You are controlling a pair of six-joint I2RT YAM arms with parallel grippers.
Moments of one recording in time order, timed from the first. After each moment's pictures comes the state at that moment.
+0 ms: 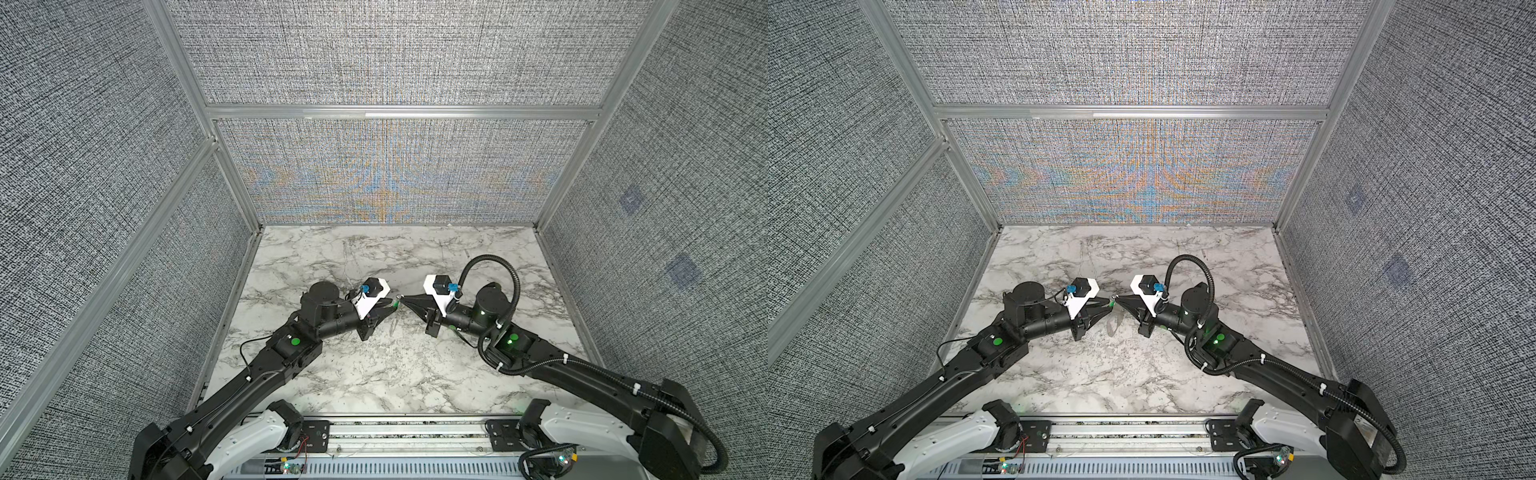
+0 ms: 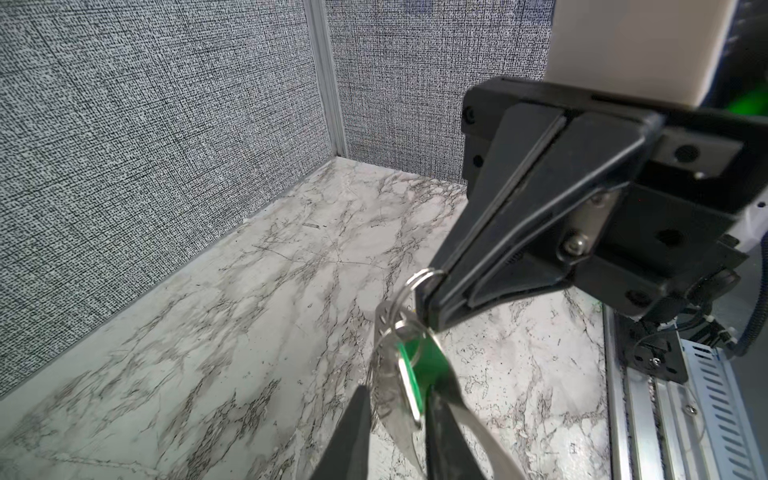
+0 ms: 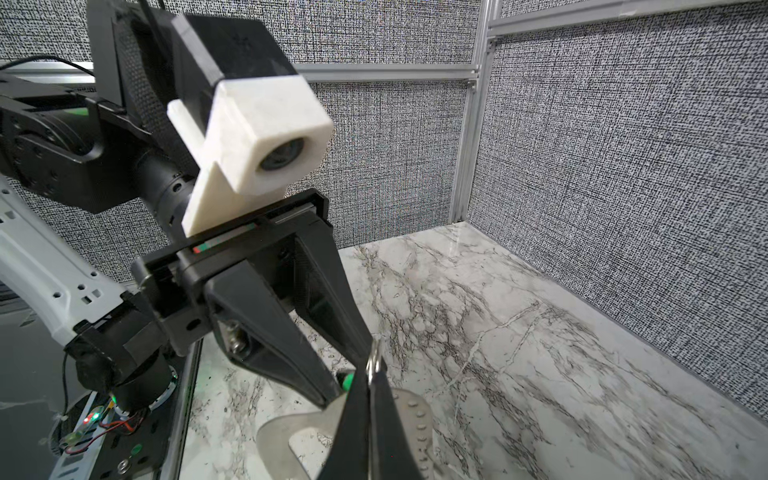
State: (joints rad) left arm -0.68 0.96 0.73 -0.06 0.47 0.16; right arm 0.81 1.12 0.70 0.43 -0.37 0.00
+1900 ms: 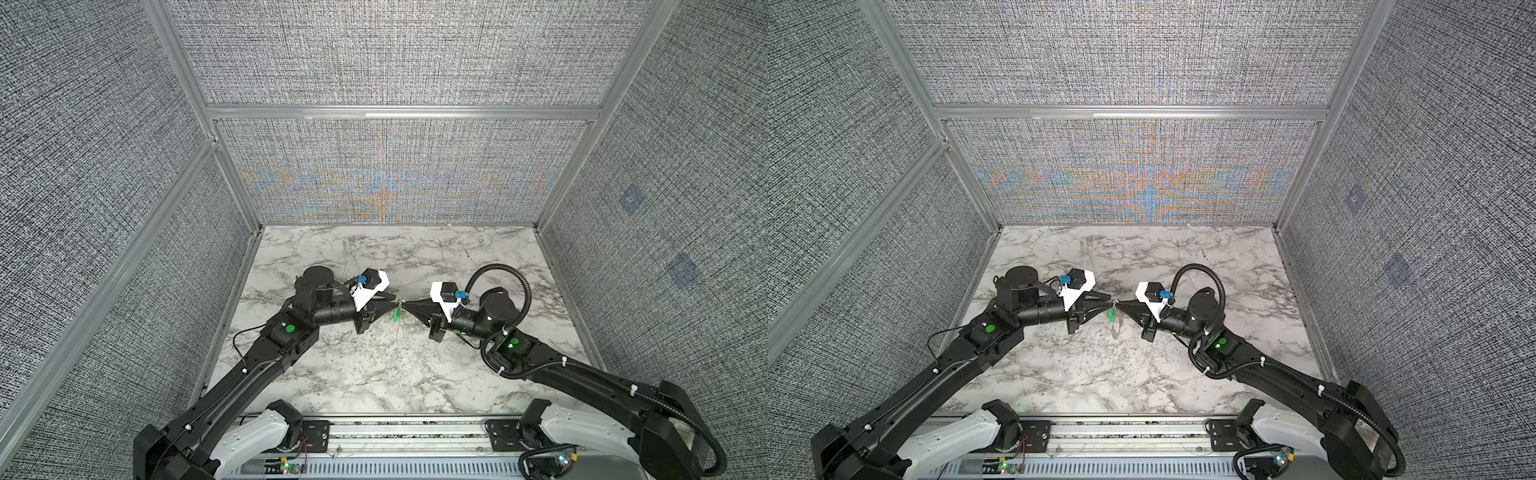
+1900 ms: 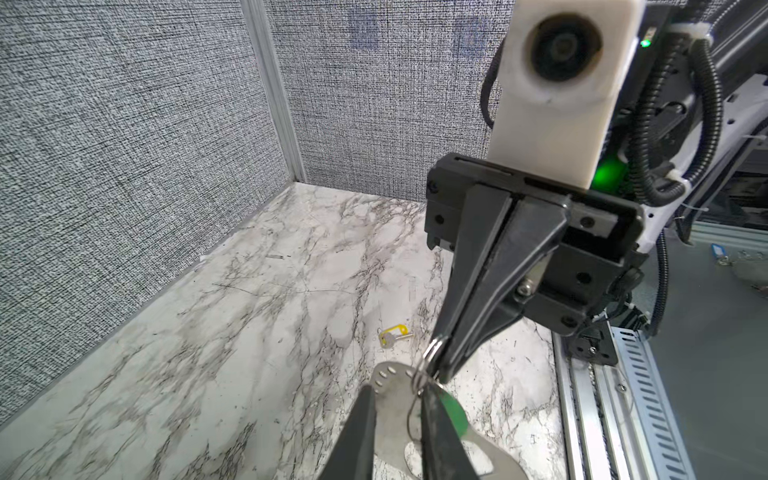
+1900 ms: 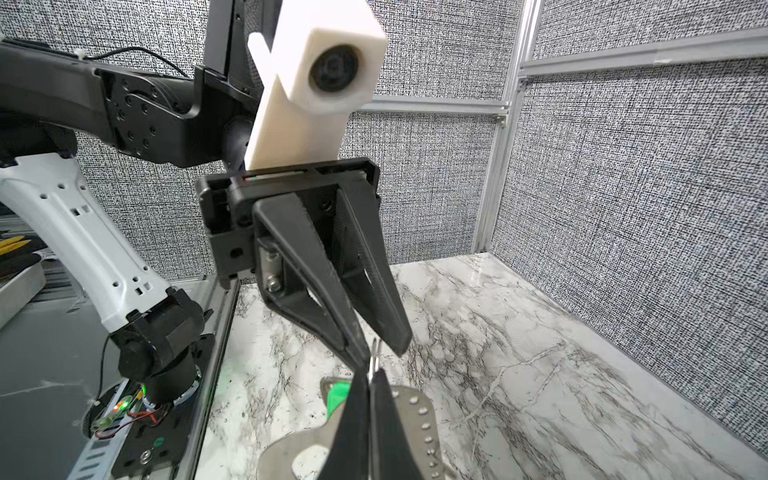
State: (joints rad) left arm -0.60 1.01 0.88 -0.18 0.71 0.23; right arm 0.78 1.10 0.63 0.57 -0.50 0.00
